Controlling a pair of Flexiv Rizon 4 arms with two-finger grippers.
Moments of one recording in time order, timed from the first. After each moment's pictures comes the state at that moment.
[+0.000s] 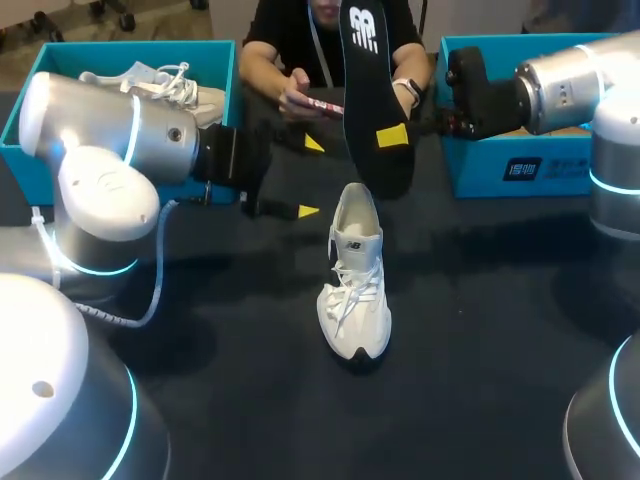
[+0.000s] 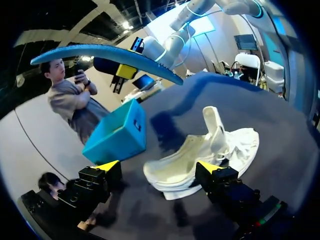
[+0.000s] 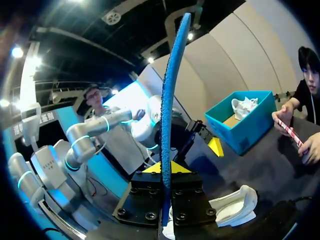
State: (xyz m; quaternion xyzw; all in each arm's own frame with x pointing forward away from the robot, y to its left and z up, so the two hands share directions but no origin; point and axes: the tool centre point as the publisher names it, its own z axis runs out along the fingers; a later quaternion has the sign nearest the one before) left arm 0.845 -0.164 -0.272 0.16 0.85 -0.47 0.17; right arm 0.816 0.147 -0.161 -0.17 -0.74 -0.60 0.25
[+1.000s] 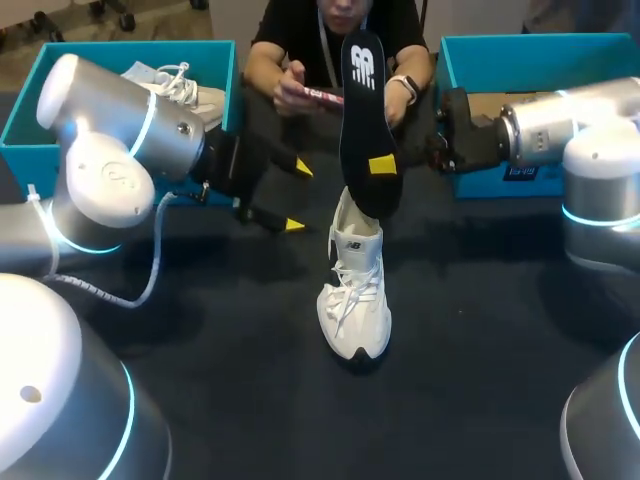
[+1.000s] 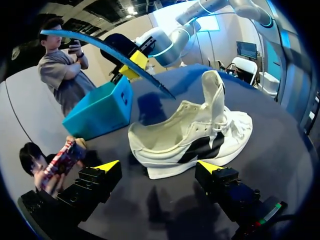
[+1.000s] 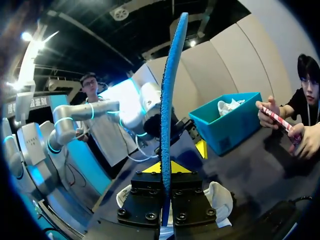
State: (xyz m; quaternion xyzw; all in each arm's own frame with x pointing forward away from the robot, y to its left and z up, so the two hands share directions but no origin) left arm 0.864 -0.144 -0.332 0.12 0.89 -0.43 0.09; right arm 0.852 0.151 -0.243 -0.16 -0.74 -0.62 0.18
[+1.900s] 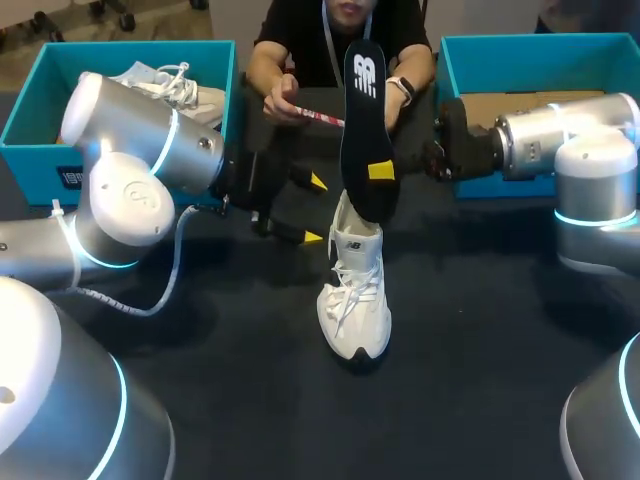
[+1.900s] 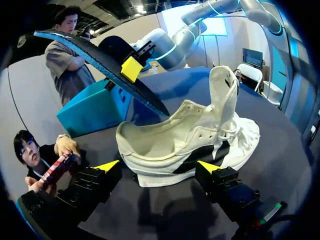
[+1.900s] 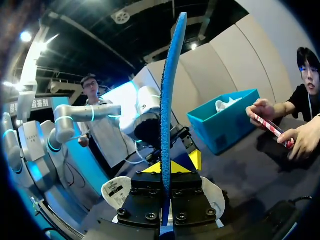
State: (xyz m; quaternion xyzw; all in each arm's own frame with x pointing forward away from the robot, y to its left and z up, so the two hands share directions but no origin) left arm 0.855 -0.169 -0.353 0.09 0.89 -0.44 0.07; right arm 0.867 0.149 -0.271 -0.16 -0.73 -0.64 0.19
